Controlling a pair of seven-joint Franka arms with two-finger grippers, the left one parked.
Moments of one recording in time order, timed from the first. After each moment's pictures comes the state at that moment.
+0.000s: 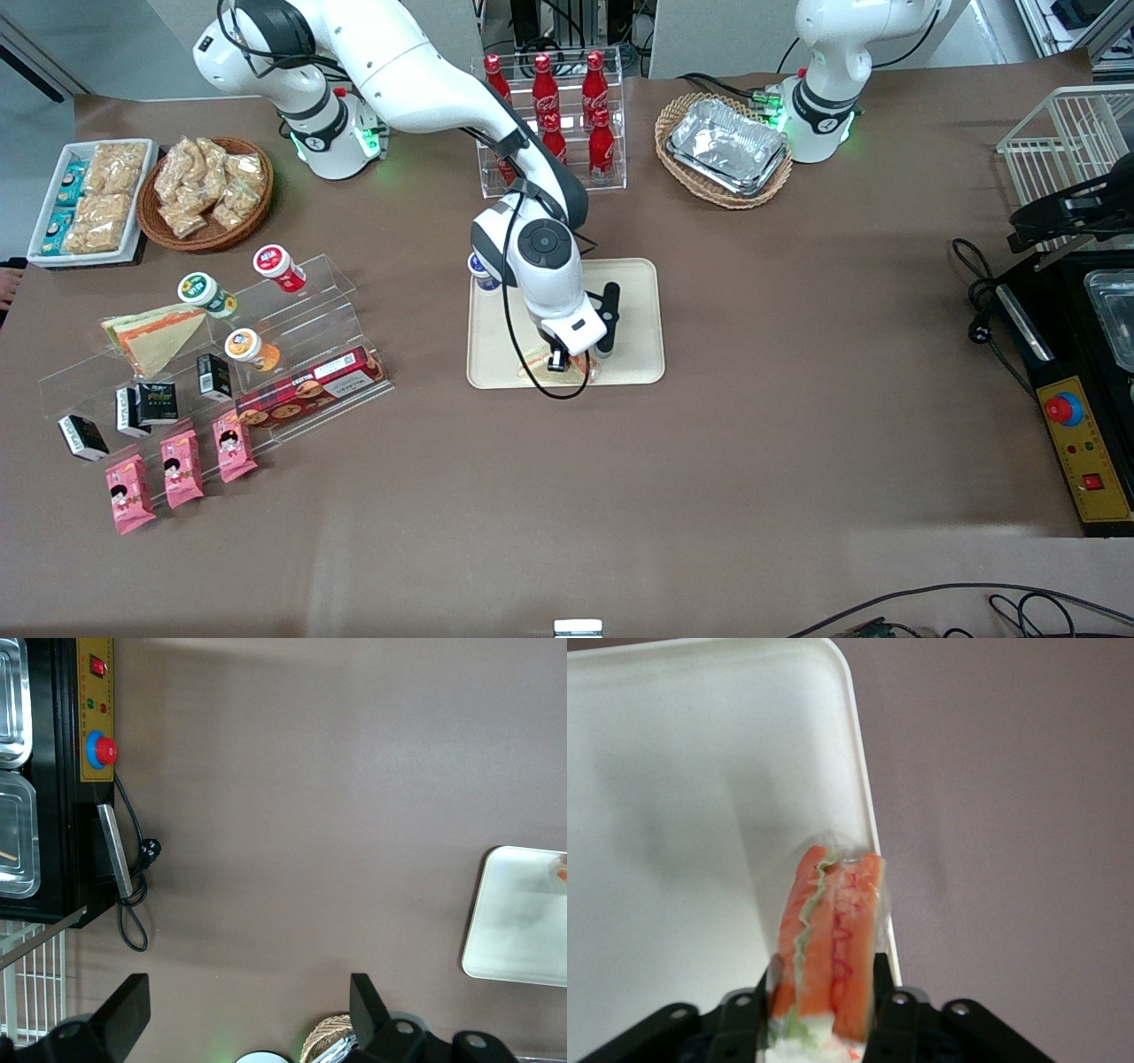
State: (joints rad) arm 0.95 0.73 -0.23 -1.53 0.14 2.33 -0.69
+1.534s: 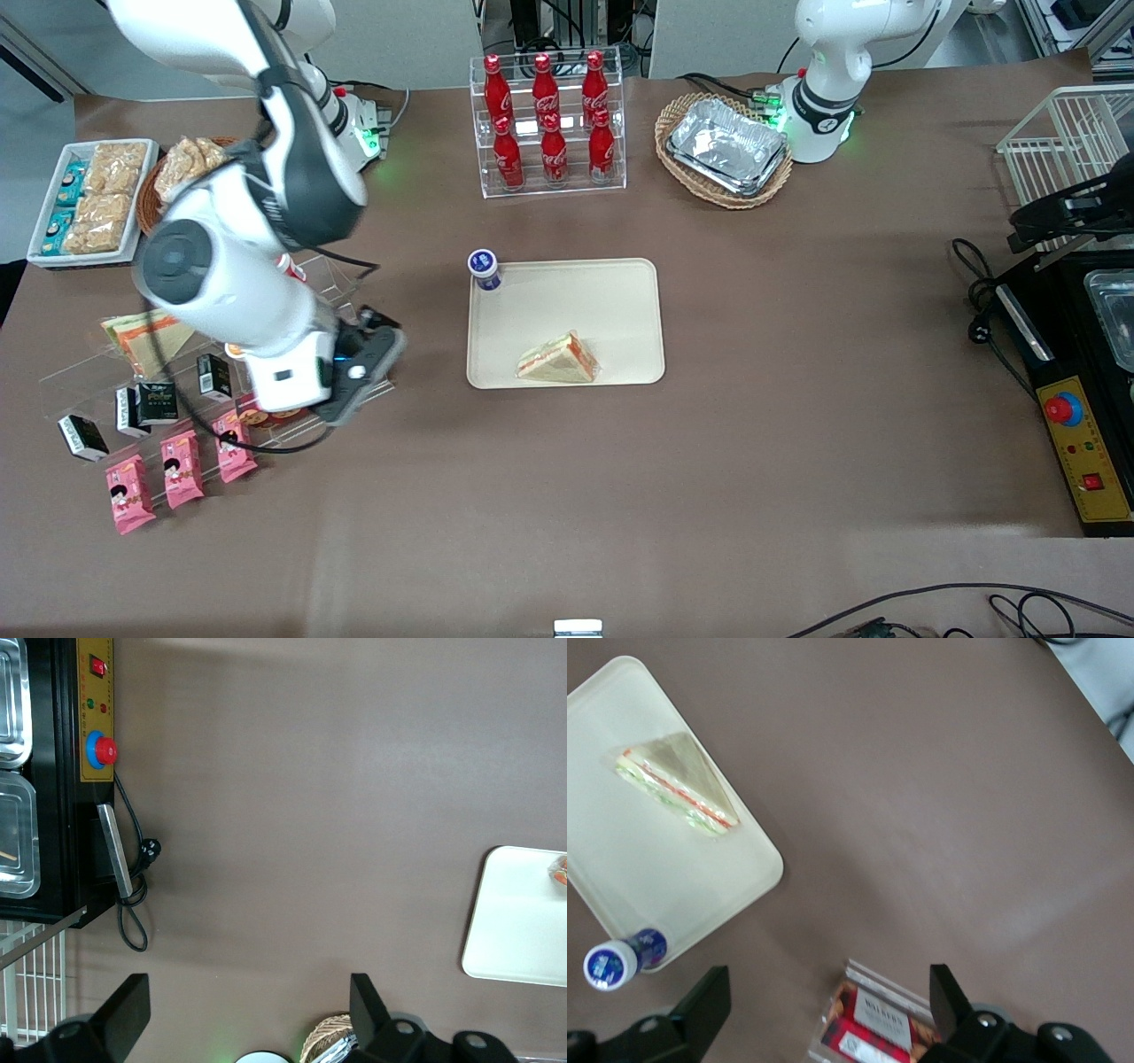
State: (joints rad) arm 0.54 0.34 -0.26 -1.49 0.20 1.86 -0.69
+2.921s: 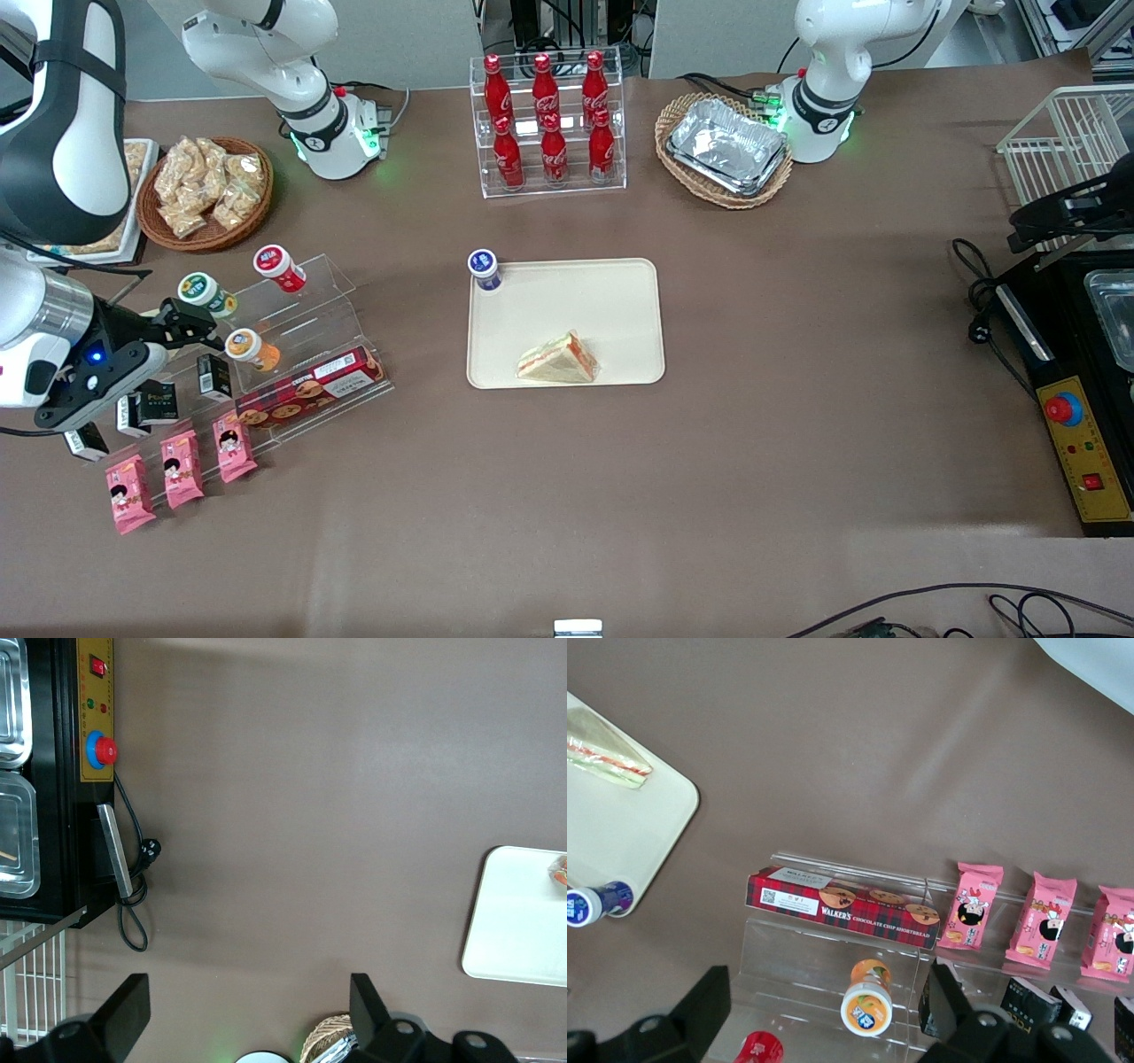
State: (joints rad) arm 0.32 0.23 -0.37 -1.50 0.20 1.68 -0.68
